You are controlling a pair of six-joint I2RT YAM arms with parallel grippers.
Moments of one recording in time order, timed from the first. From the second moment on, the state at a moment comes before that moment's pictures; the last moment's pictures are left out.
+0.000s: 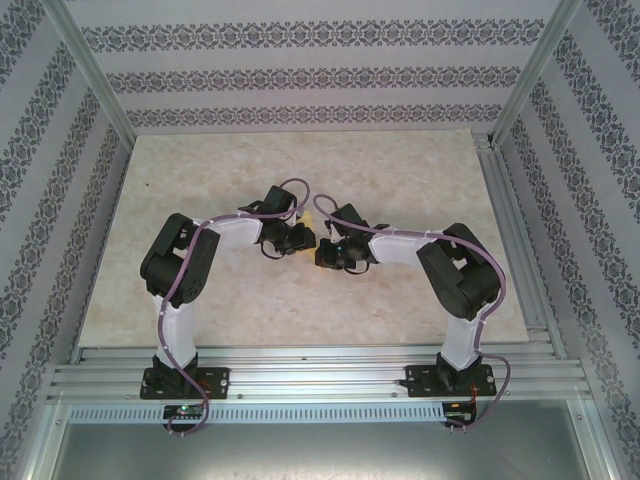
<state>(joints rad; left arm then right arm) -0.49 1.99 1.20 -0.27 0.46 -0.67 0.63 1.87 1.02 -0.18 -0.34 0.65</state>
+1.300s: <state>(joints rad) -0.49 1.99 1.22 -0.29 0.46 -0.67 0.65 1.86 0.99 -0.14 -0.35 0.65</state>
